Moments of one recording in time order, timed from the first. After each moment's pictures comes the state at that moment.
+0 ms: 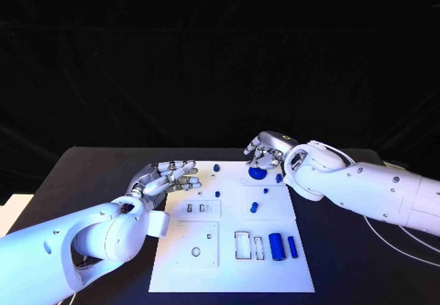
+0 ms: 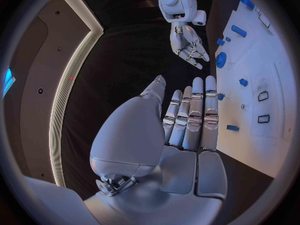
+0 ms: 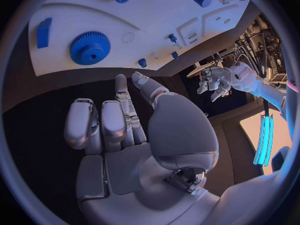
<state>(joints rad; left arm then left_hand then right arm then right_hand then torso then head) 1.14 -0.85 0.01 1.71 0.03 -0.45 0.37 1.44 -0.05 0.08 0.15 0.11 0.98 0.21 0.09 0.07 1.07 0.16 0.08 0.07 1.15 0.11 0.19 0.21 0.17 1.05 0.21 0.24 0.12 1.26 -0.80 0.02 1.41 -1.42 -0.36 -0.19 1.19 -0.12 0.38 -0.13 0.23 1.00 0.14 0.07 0.07 1.37 0.06 0.25 0.17 1.47 -0.03 1.22 0.96 0.10 1.35 0.08 1.35 1.14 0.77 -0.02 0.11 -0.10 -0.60</state>
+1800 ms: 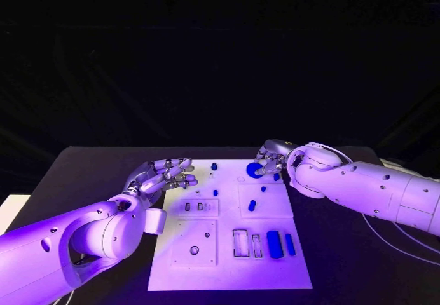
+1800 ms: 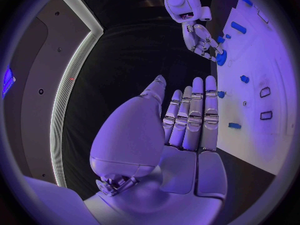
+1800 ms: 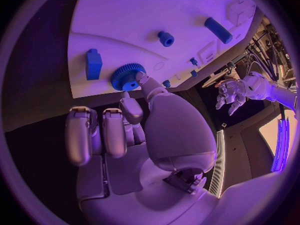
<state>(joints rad) 1.14 -0.85 0.01 1.69 0.03 -0.44 0.38 1.44 -0.05 0.08 0.14 0.11 0.98 0.22 0.09 0.07 1.07 0.16 0.08 0.07 1.15 0.11 0.19 0.21 0.17 1.05 0.21 0.24 0.12 1.24 -0.76 0.02 1.30 -1.45 -0.22 -0.29 1.25 -0.09 0.18 -0.04 0.27 0.98 0.14 0.07 0.07 1.36 0.05 1.12 1.15 1.46 -0.03 1.43 1.29 0.07 1.43 0.08 1.46 1.31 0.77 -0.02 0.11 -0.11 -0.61</state>
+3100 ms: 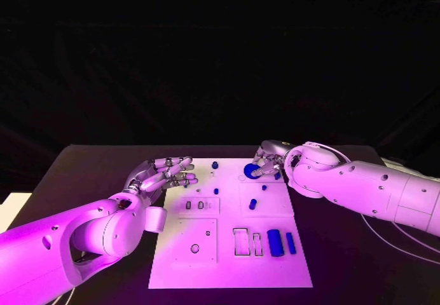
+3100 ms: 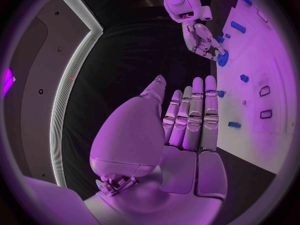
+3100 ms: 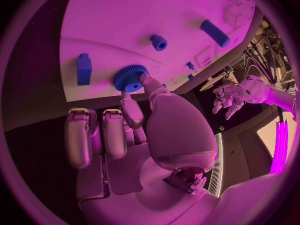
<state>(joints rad) 1.14 -0.85 0.01 1.69 0.03 -0.44 0.38 1.44 -0.05 0.08 0.14 0.11 0.98 0.22 0.09 0.07 1.07 0.16 0.08 0.07 1.15 0.11 0.19 0.21 0.17 1.05 0.21 0.24 0.12 1.23 -0.76 0.02 1.32 -1.47 -0.20 -0.29 1.24 -0.04 0.19 0.00 0.27 1.05 0.12 0.09 0.08 1.37 0.04 1.15 1.21 1.46 -0.03 1.45 1.31 0.05 1.45 0.08 1.48 1.31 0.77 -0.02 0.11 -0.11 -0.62</state>
